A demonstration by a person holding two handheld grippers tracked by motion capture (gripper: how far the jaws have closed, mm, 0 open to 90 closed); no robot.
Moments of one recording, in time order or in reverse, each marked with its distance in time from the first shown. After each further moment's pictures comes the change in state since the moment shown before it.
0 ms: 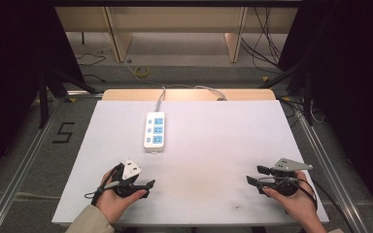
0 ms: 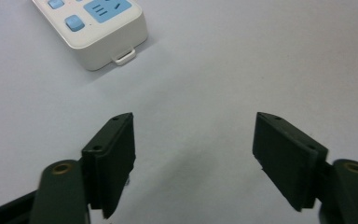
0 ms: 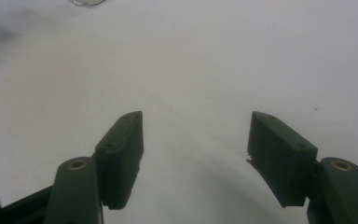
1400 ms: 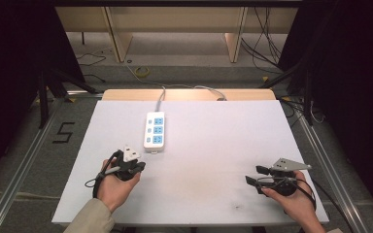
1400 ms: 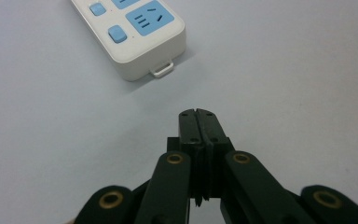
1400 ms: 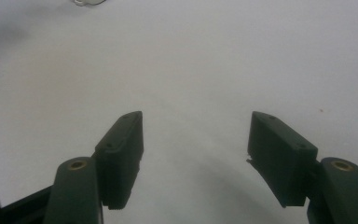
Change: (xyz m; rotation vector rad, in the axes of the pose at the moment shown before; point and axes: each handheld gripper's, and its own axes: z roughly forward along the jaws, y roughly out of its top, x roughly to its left) left arm 0.019 0.032 0.005 0.076 0.056 -0.057; right arm 0.002 0.001 0.002 0.003 0.000 0.000
